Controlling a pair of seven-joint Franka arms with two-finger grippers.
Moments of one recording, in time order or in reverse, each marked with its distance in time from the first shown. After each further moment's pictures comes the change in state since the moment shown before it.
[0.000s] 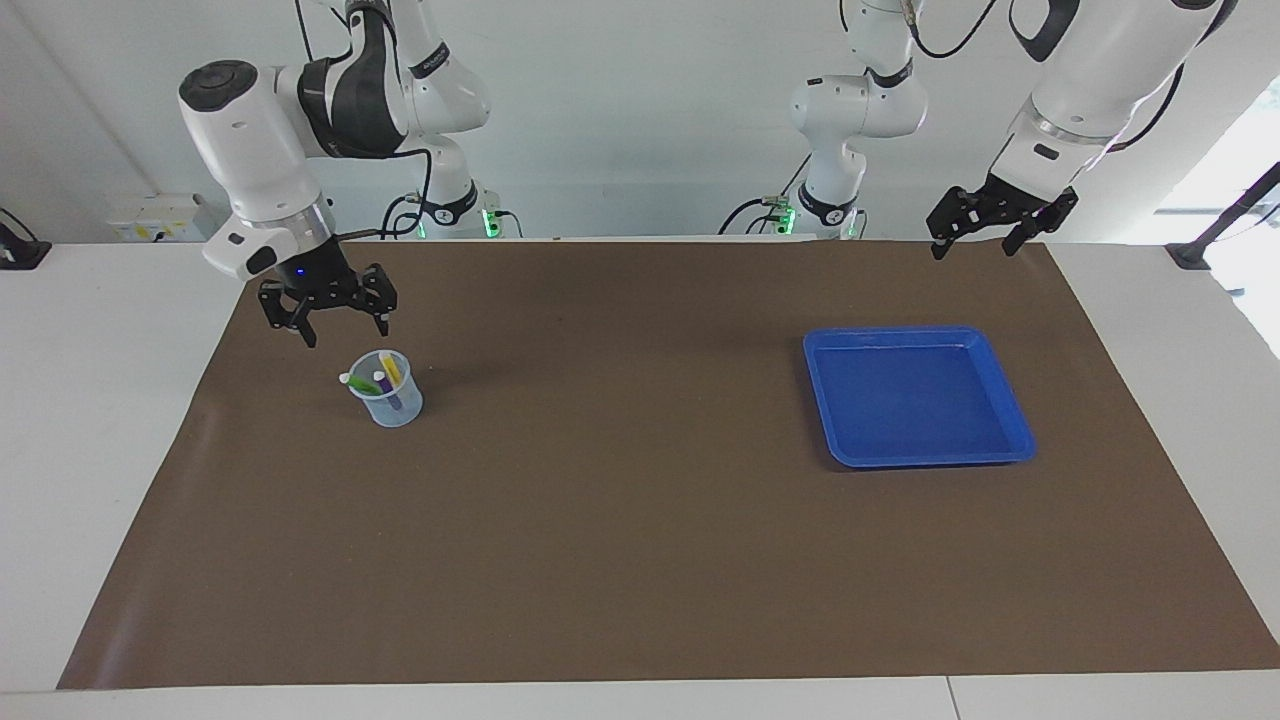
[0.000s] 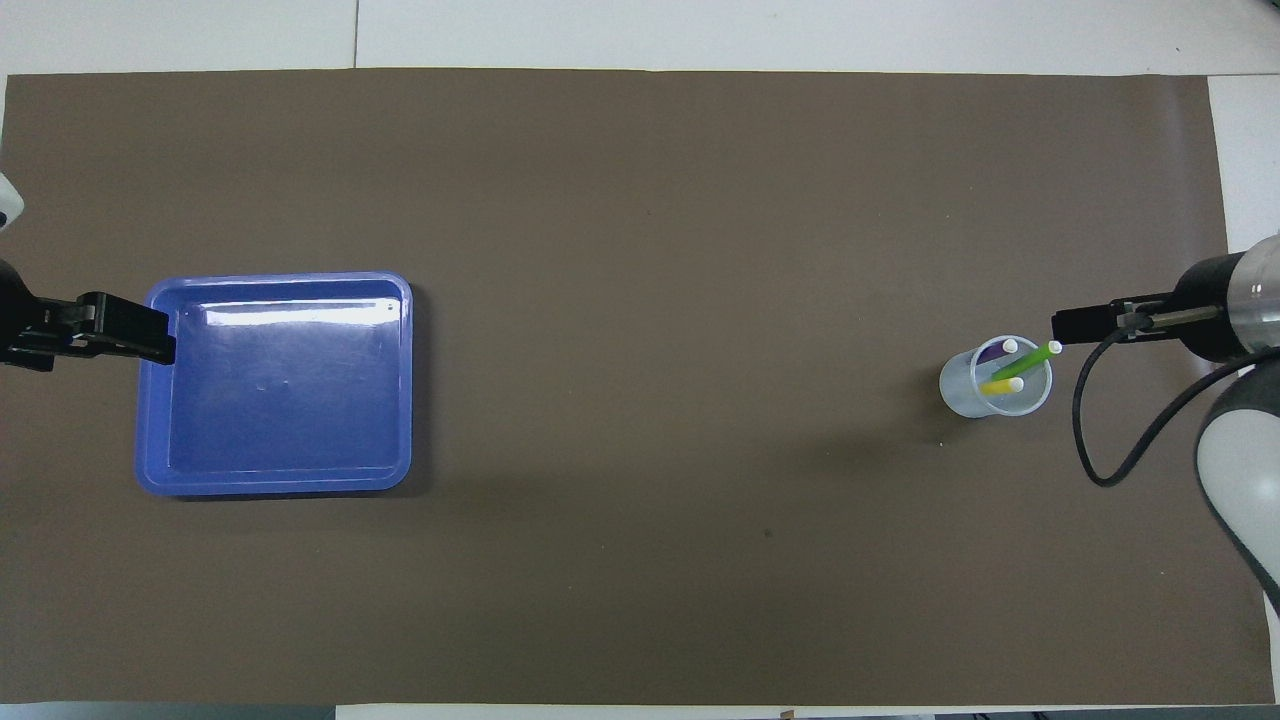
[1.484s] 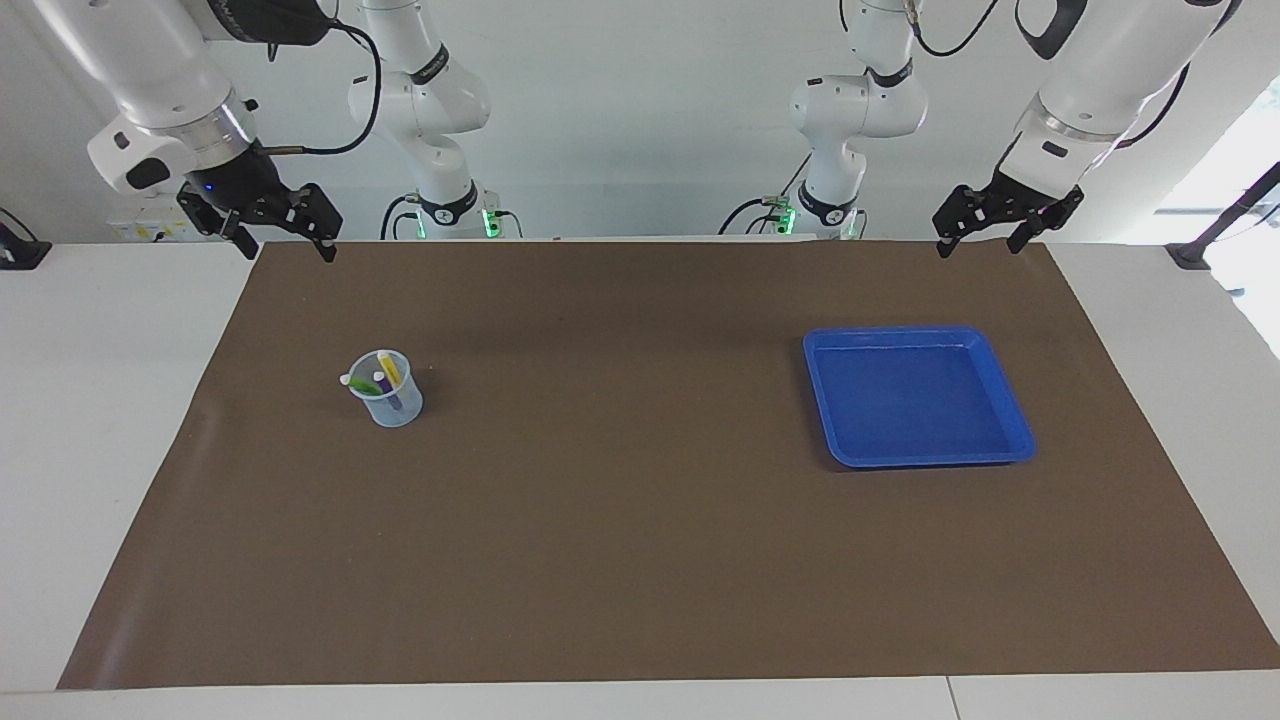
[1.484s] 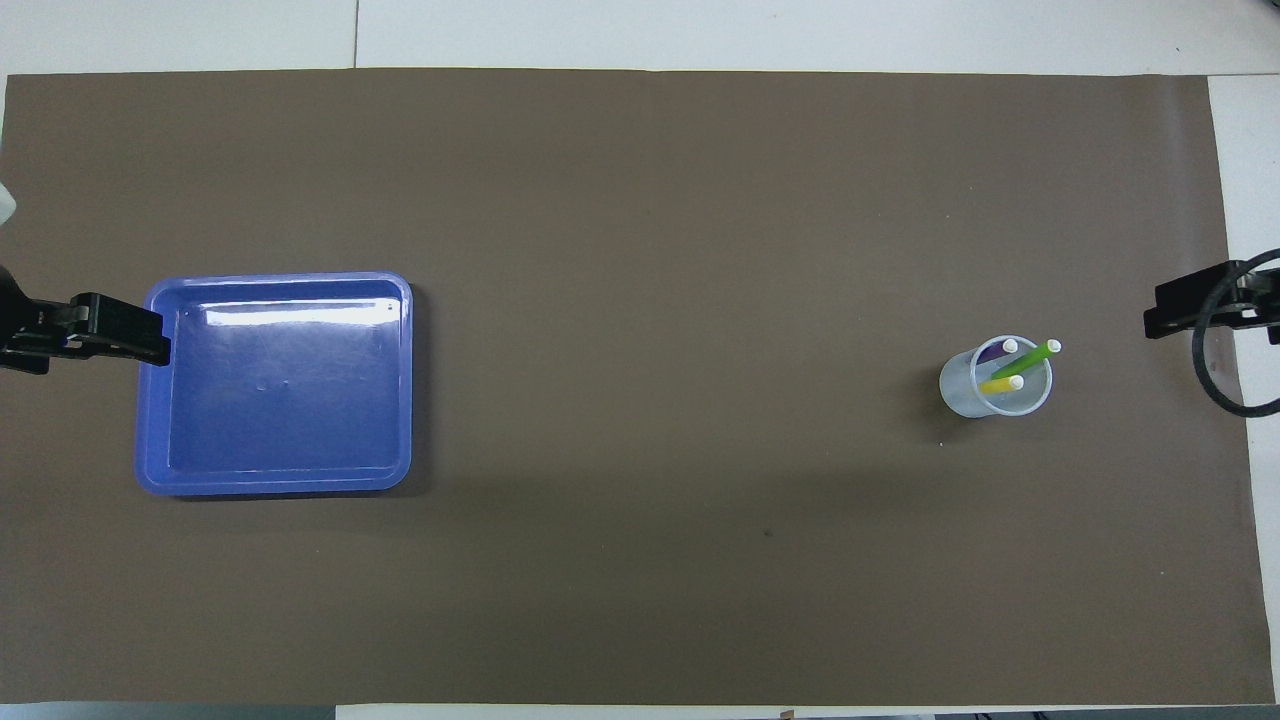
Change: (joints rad) left arm 0.001 -0.003 0.006 -0.005 0.000 0.000 -0.004; right arm -0.040 0.128 0.021 0.379 -0.018 -0.428 0.118
